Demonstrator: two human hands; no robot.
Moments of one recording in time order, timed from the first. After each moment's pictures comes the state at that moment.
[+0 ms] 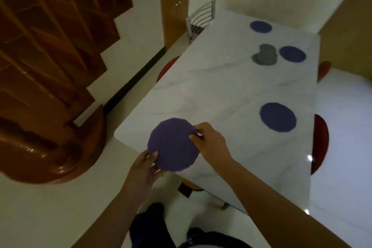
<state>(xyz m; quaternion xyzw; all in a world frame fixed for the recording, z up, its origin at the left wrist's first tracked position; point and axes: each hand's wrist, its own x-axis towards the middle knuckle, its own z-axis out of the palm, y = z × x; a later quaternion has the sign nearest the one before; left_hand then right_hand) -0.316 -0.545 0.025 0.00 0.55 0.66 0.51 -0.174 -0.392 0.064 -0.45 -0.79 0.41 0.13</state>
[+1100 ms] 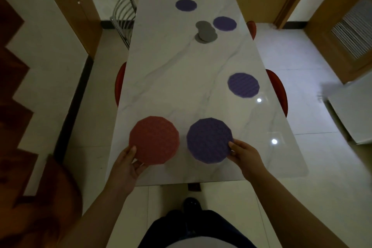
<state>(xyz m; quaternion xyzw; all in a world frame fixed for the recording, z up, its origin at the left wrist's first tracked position) -0.475 -0.460 0.004 0.09 0.54 0.53 0.65 -0.136 -0.435 0.018 -0.63 -0.20 0.61 0.43</state>
